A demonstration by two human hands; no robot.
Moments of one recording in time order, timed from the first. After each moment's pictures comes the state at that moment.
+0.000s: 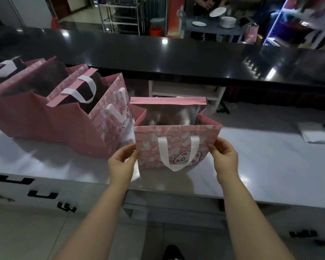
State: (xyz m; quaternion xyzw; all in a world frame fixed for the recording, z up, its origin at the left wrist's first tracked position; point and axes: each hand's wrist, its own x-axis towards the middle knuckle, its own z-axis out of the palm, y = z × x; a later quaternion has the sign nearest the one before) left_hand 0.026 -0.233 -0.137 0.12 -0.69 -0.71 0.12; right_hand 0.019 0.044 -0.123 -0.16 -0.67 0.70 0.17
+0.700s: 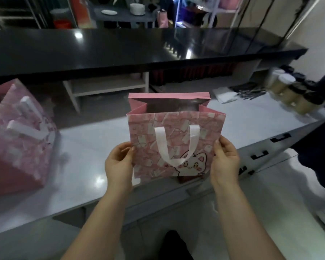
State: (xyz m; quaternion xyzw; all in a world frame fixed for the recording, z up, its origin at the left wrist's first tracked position) left_hand 0.049 -0.105 -0.118 0.06 -0.63 -0.77 -0.08; right_hand 0.149 0.105 -0.098 -0.31 -0.46 0.72 0.42
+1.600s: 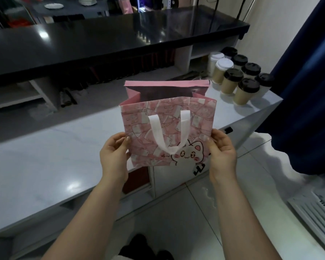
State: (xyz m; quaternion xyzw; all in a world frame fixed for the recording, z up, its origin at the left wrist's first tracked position) left_hand 0.126 0.274 -0.113 0.03 -0.63 -0.77 -0.12; right_hand 0.263 0.468 -0.111 -0.30 -0.50 0.70 0.42
